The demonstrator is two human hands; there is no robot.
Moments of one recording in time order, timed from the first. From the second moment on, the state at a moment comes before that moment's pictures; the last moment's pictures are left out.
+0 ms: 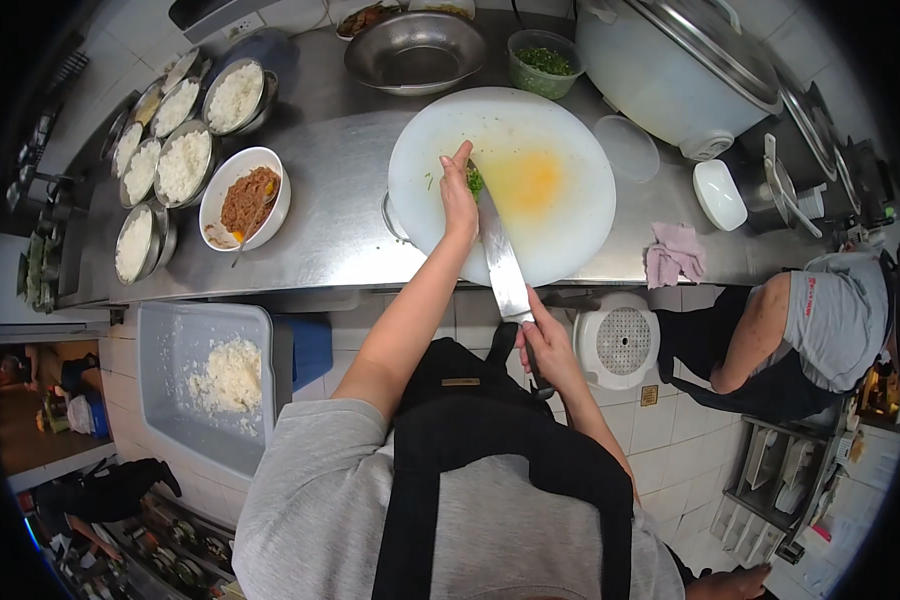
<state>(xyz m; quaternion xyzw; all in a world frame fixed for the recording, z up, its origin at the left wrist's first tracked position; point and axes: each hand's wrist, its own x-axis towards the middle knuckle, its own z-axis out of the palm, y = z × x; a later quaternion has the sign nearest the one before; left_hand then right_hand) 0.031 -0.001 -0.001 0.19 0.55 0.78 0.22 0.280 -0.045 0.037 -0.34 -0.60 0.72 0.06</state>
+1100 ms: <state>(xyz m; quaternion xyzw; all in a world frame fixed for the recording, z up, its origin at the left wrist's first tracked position) -0.042 0.311 0.059 0.27 0.56 0.75 0.24 0.185 0.268 0.160 -0.28 -0.65 0.70 0.05</state>
